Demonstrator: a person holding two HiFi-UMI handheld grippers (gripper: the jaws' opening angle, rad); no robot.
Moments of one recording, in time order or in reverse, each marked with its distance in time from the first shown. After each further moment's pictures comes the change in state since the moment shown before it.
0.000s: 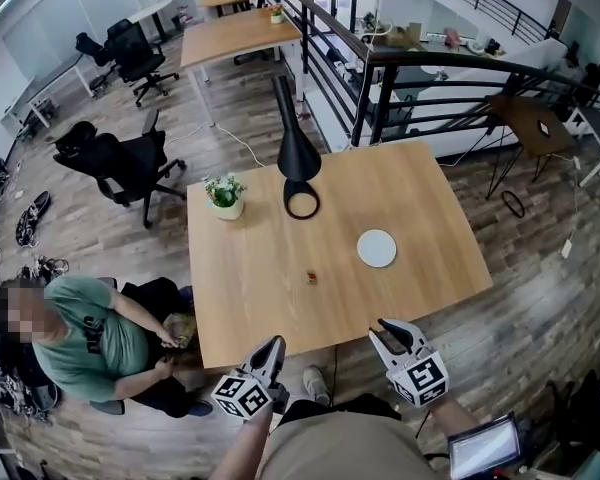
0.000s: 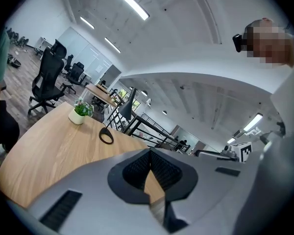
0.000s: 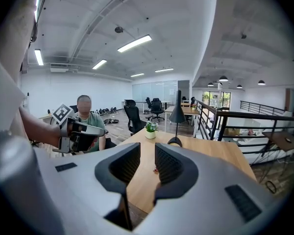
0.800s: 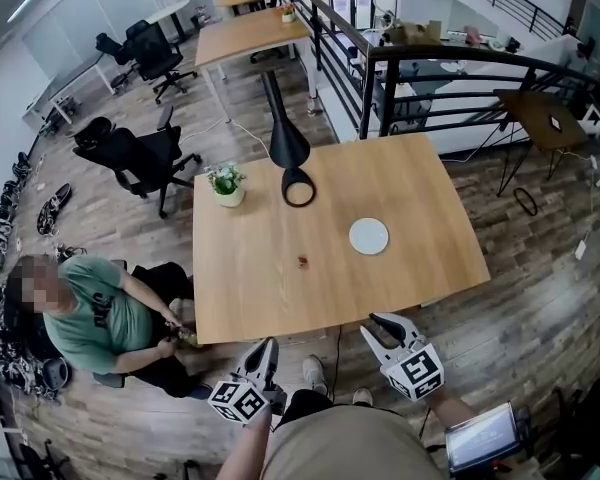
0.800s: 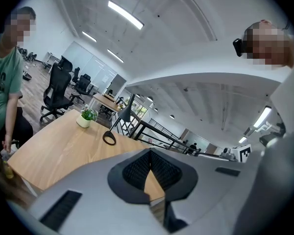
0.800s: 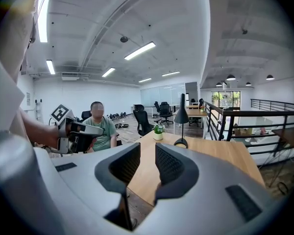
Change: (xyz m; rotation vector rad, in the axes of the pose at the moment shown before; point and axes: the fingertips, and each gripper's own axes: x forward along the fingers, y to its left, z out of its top) left arm -0.031 -0.080 -0.040 0.035 -0.079 0.128; right arm -0.067 -0.011 -0.023 0.008 -0.066 0.130
